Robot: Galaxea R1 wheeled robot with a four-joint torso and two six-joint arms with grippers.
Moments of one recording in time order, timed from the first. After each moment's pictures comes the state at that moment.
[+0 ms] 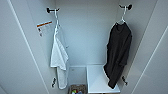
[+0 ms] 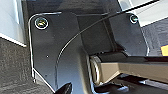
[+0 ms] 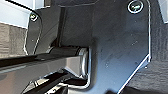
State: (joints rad) left arm 1.49 3.03 -2.72 0.55 -0.10 -0.43; right arm -1.50 3.04 -2.70 0.16 0.00 -0.22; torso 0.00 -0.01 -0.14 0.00
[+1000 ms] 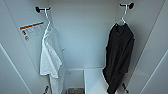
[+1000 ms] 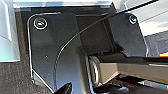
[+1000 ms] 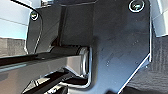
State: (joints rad) left arm 1.49 3.03 -2.72 0.55 -0.10 -0.43; right arm -1.50 3.04 -2.70 0.16 0.00 -0.22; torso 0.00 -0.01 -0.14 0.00
